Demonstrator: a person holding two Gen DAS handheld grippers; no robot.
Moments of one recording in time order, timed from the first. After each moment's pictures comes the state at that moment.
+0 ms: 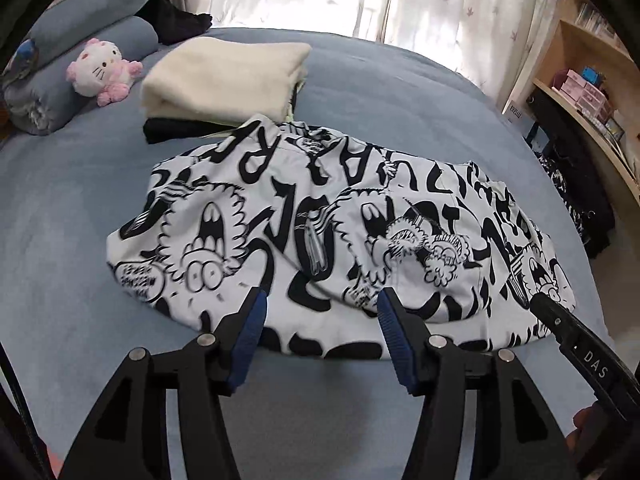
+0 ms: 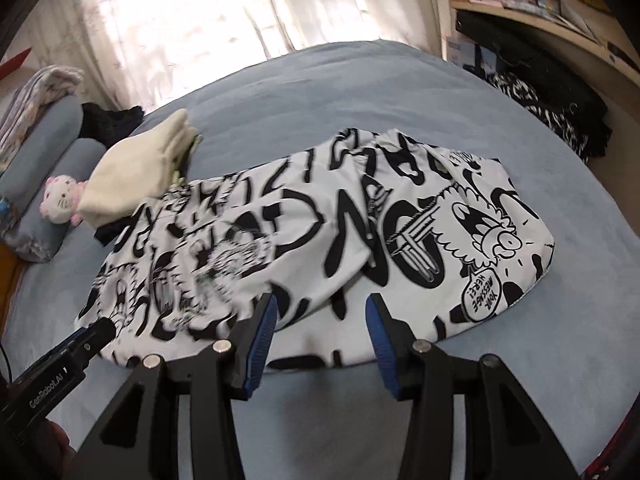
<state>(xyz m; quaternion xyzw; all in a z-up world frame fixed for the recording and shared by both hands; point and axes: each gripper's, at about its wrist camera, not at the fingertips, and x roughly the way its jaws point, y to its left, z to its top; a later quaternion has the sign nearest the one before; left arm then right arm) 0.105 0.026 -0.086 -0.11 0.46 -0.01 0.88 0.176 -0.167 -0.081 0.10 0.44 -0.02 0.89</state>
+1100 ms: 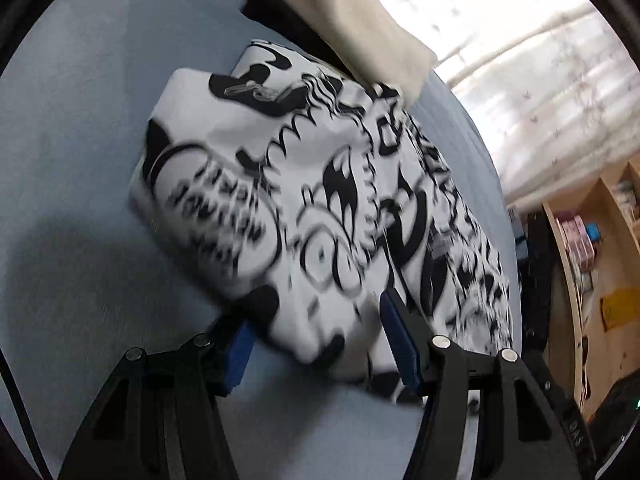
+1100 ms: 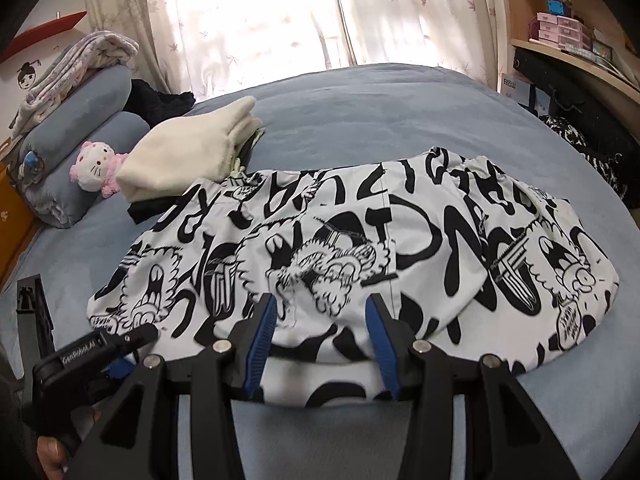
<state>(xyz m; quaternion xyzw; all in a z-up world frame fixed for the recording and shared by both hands) 0.122 0.149 -0.214 -0.40 0.44 0.00 0.80 0.200 -0.086 -0.106 0.05 0.39 0.05 0.92</state>
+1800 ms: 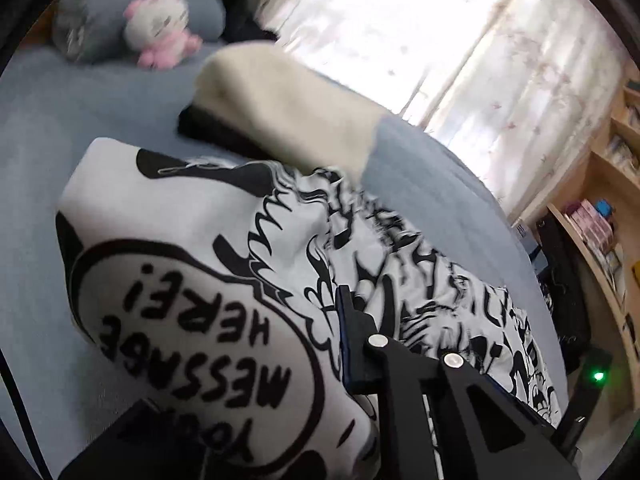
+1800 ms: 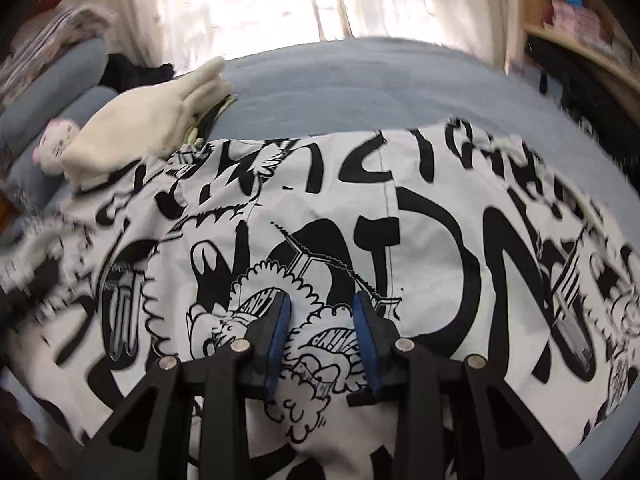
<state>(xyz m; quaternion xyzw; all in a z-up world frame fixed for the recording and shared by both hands) 0.179 0.098 -0.151 -0.26 0.32 0.03 0.91 0.276 -0.085 -0.171 0.01 0.42 0.03 0.90</state>
